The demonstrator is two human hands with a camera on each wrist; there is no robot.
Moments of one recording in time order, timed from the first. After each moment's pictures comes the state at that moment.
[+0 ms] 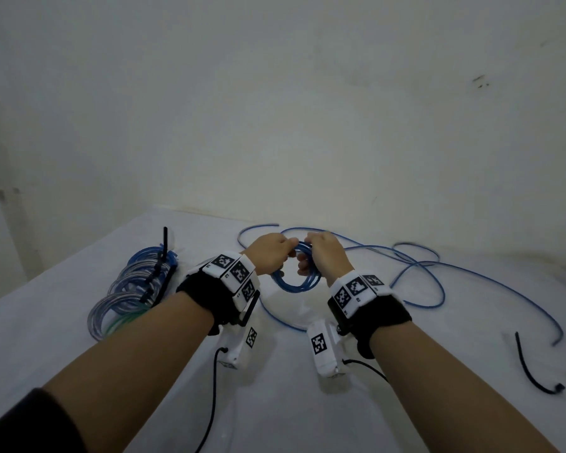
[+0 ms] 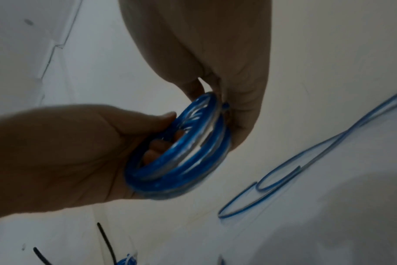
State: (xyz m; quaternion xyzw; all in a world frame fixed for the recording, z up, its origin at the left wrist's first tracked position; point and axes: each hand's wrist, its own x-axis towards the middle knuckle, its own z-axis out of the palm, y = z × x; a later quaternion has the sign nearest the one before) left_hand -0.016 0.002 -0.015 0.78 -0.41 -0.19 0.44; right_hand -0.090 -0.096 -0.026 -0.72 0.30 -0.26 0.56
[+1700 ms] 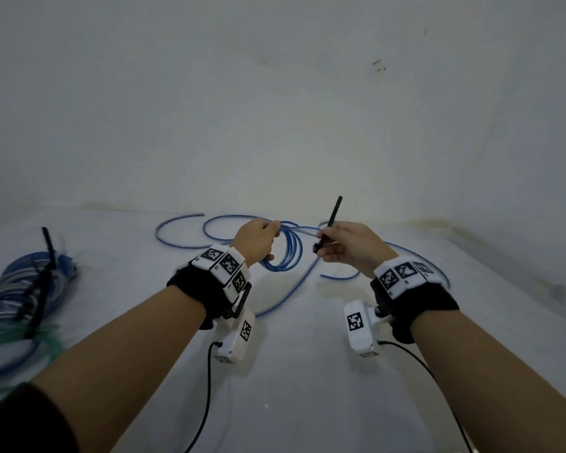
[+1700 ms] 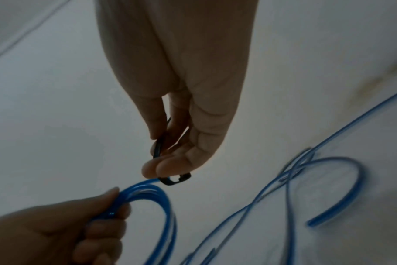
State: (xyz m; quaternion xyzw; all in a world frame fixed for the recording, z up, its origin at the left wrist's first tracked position) left_hand -0.087 -0.094 -0.023 0.70 -0.39 -0.22 0.55; right_hand -0.249 -0.191 -0.003 -0.70 0.28 -0.26 0.60
